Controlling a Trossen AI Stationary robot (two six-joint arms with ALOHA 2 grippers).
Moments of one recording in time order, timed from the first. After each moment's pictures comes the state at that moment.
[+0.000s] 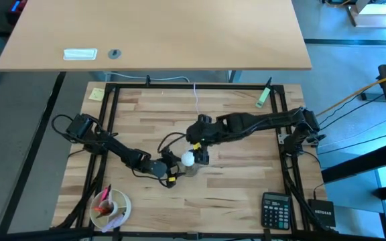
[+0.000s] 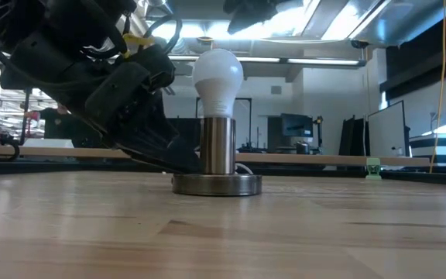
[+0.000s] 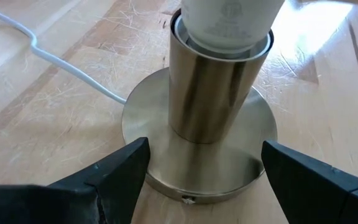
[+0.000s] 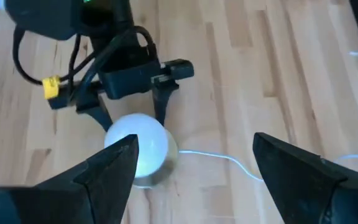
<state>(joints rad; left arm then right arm) -0.38 1.82 0.63 0.52 -0.46 -0.46 0.15 1.81 1.78 -0.90 0.14 0.14</state>
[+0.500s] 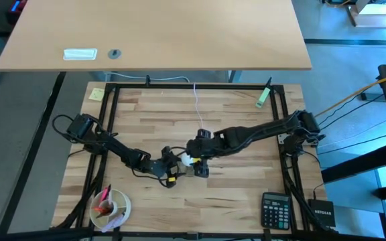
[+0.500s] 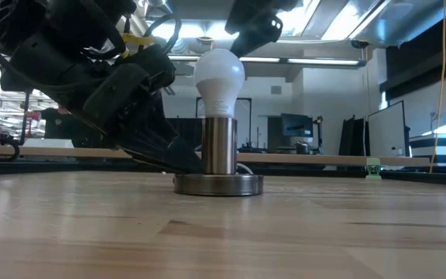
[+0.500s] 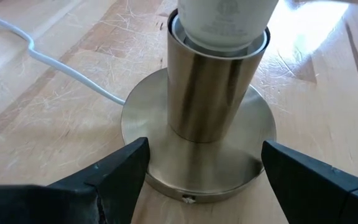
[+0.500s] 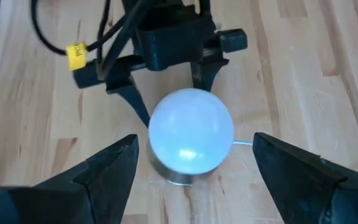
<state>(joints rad) -0.38 1.83 0.63 0.55 -0.45 -0.44 0.22 1.81 1.59 -0.72 0.12 0.25</state>
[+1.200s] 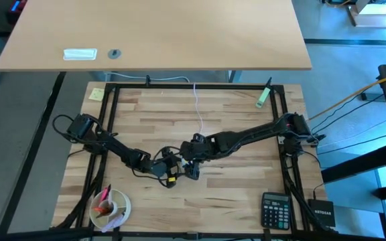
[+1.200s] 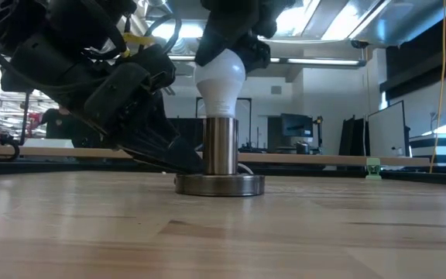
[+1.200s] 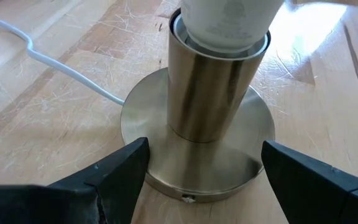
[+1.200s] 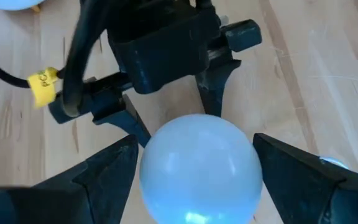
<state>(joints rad) -0.38 1.83 0.63 0.57 -0.45 -0.44 0.21 1.92 1.59 -0.61 0.11 0.39</state>
